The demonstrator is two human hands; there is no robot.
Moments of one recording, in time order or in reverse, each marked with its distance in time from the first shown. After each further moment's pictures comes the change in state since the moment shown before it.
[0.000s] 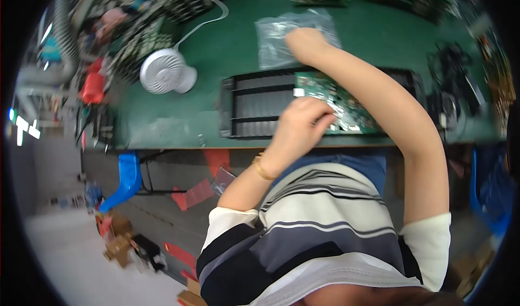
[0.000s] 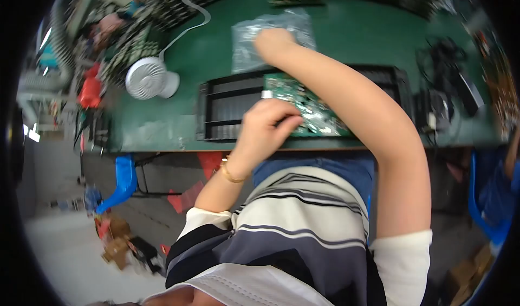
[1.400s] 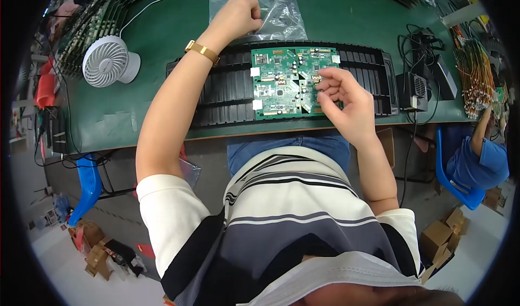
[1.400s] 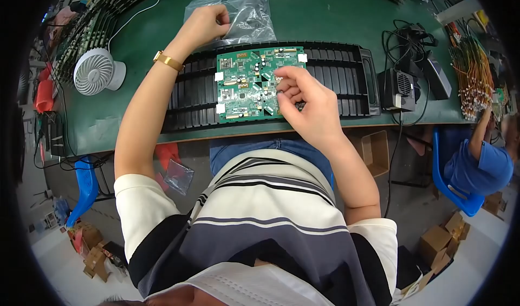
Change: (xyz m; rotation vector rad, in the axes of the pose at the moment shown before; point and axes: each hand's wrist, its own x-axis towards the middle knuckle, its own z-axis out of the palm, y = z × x) left_hand 0.136 -0.127 -0.016 0.394 -0.313 -0.069; right_hand -0.204 -0.024 -0.040 1.049 0.312 0.369
